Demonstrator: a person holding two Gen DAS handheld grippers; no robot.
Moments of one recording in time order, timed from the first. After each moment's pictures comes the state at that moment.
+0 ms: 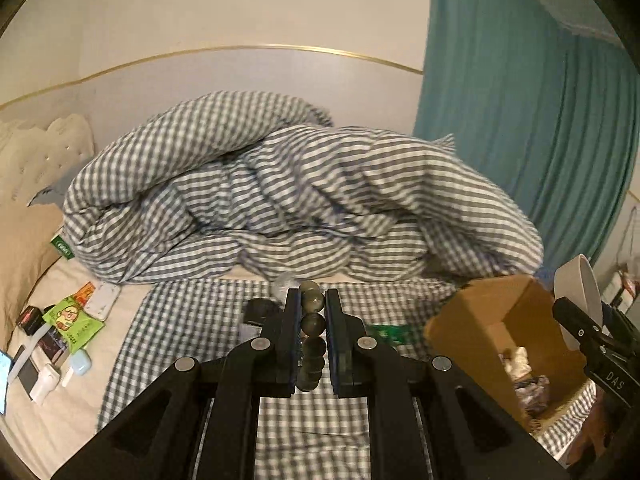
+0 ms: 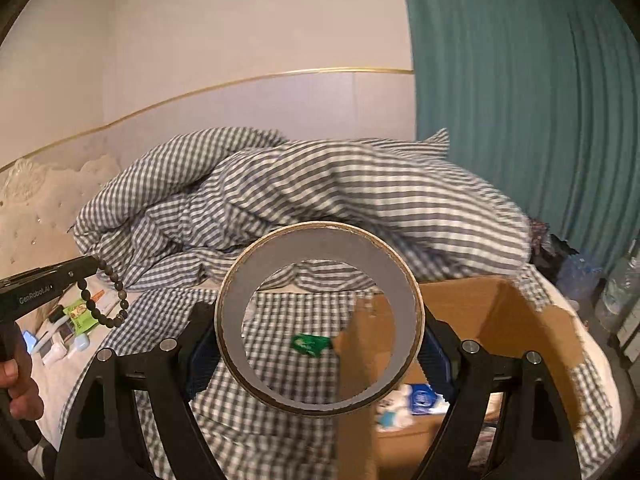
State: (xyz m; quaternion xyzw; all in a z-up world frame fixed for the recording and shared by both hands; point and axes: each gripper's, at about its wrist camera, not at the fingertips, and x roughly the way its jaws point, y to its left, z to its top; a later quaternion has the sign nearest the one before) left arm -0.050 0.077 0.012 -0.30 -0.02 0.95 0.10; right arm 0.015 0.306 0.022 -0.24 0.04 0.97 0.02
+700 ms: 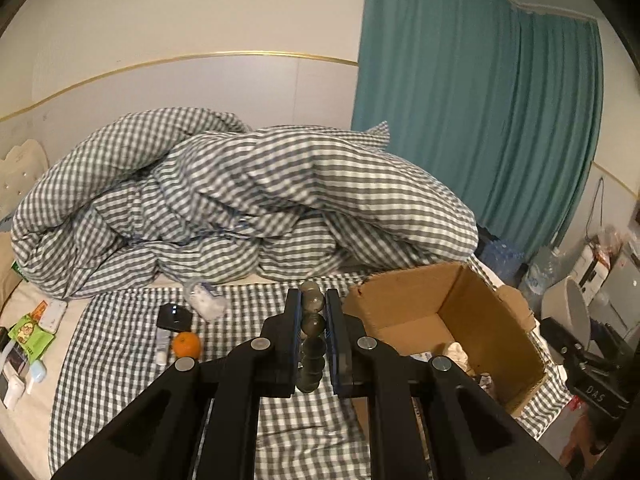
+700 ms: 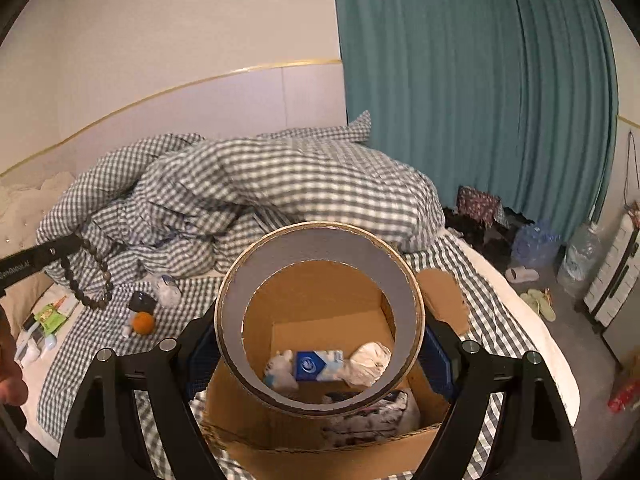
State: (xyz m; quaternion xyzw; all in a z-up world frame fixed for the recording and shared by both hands) left arm -0.023 0.212 0.025 -0.29 0.00 0.94 0.17; right arm 0.078 0.436 0.004 -0.26 0.07 0.96 0.10
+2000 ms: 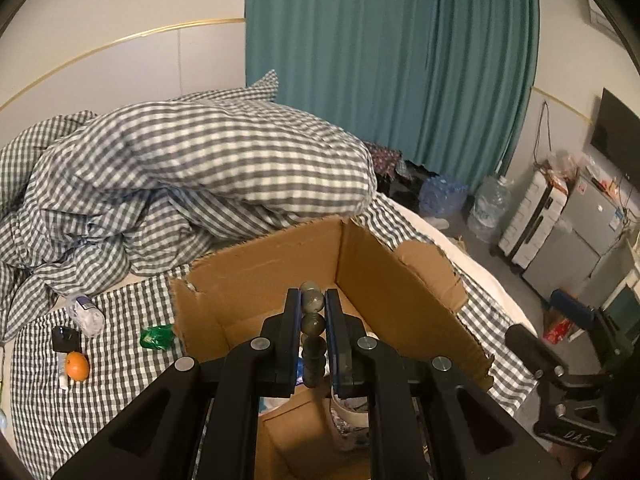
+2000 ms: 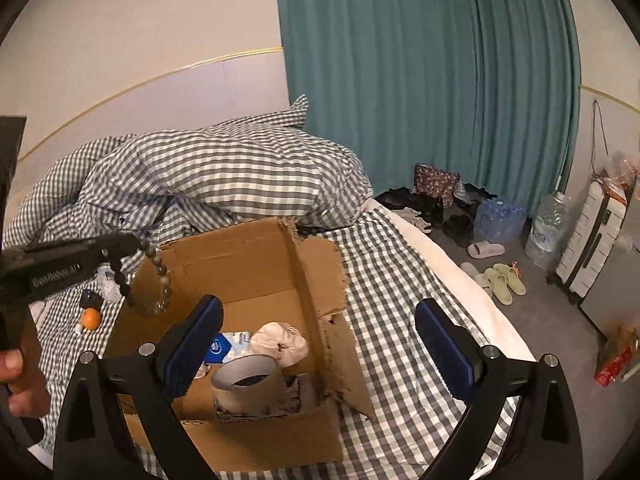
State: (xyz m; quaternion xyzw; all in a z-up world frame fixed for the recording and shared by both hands) left arm -0.022 0.412 -0.022 -0.34 0.09 0.89 0.29; right arm 0.111 0.543 -0.027 -0.27 0.09 0.94 0.16
